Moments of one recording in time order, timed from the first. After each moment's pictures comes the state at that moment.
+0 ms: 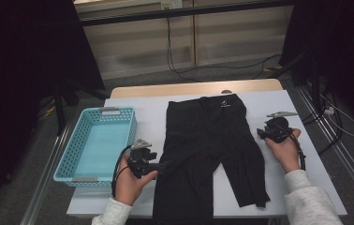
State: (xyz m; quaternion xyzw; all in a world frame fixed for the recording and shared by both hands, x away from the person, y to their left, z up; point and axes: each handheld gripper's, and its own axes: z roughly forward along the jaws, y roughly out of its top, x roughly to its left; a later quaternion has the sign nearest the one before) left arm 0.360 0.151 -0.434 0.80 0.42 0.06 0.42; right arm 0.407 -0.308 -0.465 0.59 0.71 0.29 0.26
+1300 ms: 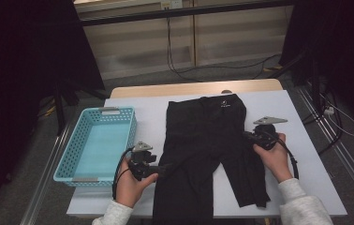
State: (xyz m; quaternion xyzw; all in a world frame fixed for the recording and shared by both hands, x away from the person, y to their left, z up) left arm 0.359 0.148 -0.442 0.81 0.42 0.06 0.40; right arm 0.390 -0.270 -0.458 0.52 0.73 0.38 0.21
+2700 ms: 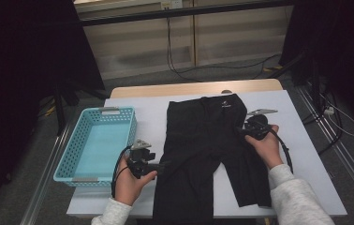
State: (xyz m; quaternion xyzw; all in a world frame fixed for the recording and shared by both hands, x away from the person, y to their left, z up) left arm 0.362 0.150 -0.439 0.81 0.42 0.06 0.41; right arm 0.433 -0.258 -0.470 0.55 0.73 0.35 0.22
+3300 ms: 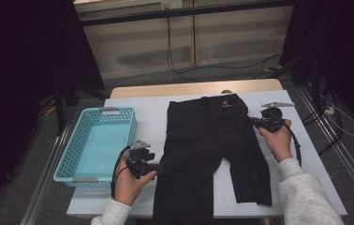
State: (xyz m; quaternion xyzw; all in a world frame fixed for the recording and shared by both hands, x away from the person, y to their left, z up) left arm 0.363 0.151 -0.439 0.81 0.43 0.06 0.41; right arm 0.436 -0.299 -0.450 0.58 0.69 0.38 0.21
